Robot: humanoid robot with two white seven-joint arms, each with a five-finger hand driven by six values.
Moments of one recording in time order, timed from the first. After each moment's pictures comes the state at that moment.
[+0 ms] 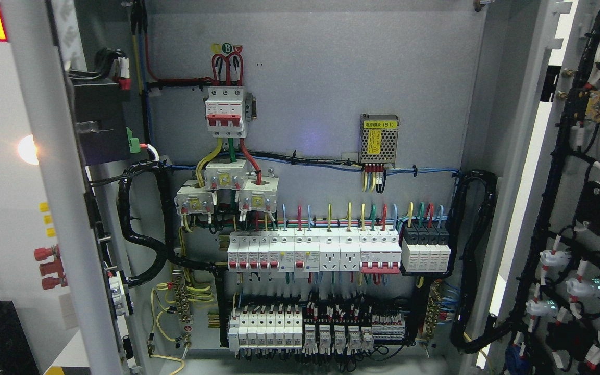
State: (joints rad) left arm 0.11 -0.04 0.08 -0.08 0.04 -0.13 -0.28; right arm -0.55 0.04 0.67 -1.52 -0.61 0.12 0.81
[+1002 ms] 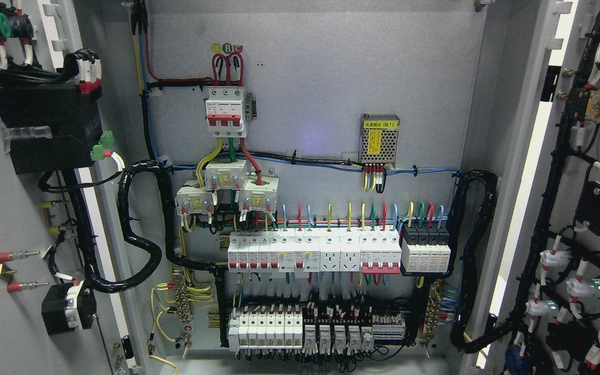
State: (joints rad) left arm 0.11 -0.04 0.08 -0.07 0.04 -0.13 -0.28; right arm -0.65 0.12 0.79 -1.45 -0.60 0.15 0.79
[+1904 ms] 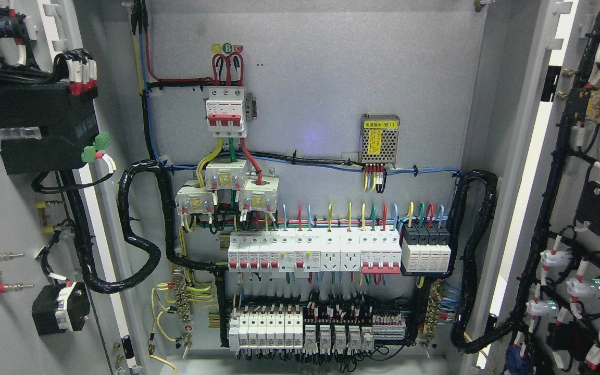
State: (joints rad) left arm 0.30 -0.02 -0.01 -0.47 0.00 -0.21 -0.29; right arm -0.69 0.14 0.79 -1.40 -0.60 0.15 0.79
